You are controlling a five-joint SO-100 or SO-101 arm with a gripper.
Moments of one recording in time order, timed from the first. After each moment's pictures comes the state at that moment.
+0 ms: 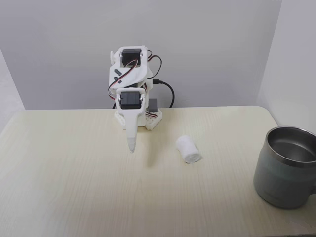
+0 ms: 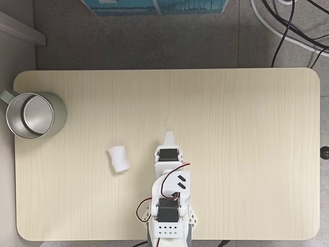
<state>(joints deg) -1.7 -4.8 9.9 55.3 -0.4</state>
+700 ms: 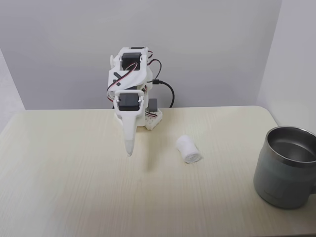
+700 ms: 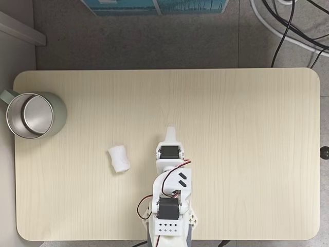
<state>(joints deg) -0.7 -4.7 6.9 47.3 -0.4</state>
